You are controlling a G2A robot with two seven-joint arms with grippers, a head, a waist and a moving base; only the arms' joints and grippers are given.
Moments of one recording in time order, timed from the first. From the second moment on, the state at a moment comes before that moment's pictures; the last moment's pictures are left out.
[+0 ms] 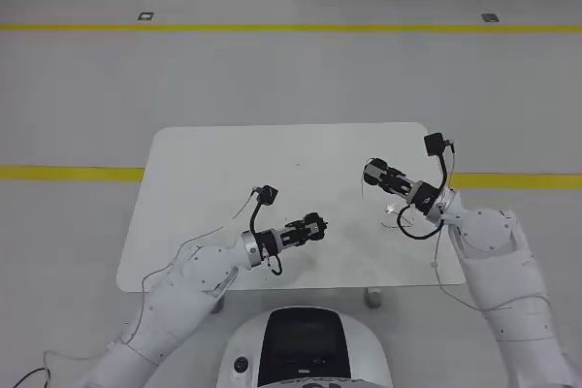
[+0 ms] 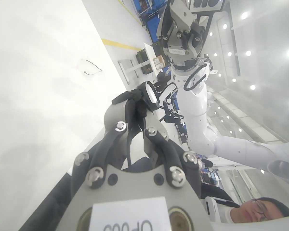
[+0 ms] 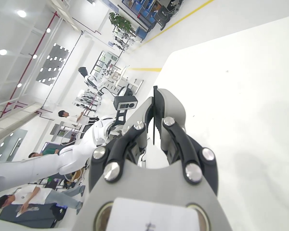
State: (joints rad) left arm 1.30 -1.18 -0.96 -1.52 0.02 -0.34 -0.57; right arm -1.32 -1.14 1.43 -1.55 -0.08 -0.34 0.76
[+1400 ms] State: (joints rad) left arm 1.26 -1.18 -0.94 -1.54 -0.55 0.07 -0.87; right arm -1.39 -1.09 1.34 -1.71 -0.20 -0.34 0.63
